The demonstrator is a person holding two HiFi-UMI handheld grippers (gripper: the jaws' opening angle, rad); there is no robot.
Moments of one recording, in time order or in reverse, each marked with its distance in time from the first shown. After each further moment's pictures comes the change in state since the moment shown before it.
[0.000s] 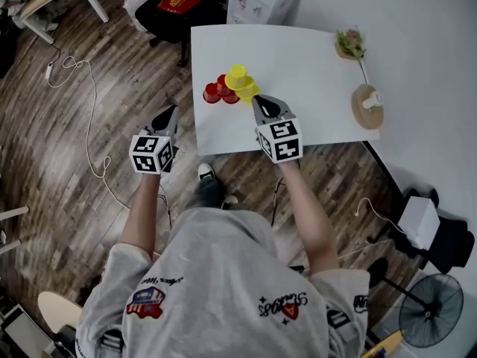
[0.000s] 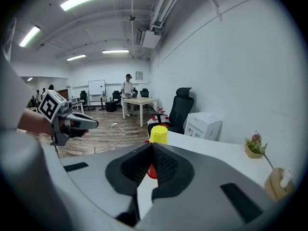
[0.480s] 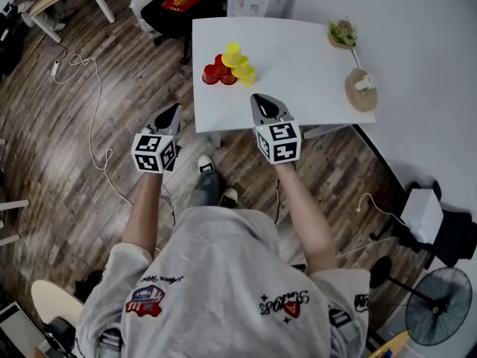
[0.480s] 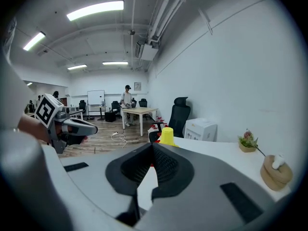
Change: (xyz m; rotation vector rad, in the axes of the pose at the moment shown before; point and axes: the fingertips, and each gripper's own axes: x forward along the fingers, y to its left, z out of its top) left arm -0.098 -0.081 -0.015 0.034 -0.060 -0.006; right arm -0.109 0.057 -0.022 0.034 -0.117 -0.024
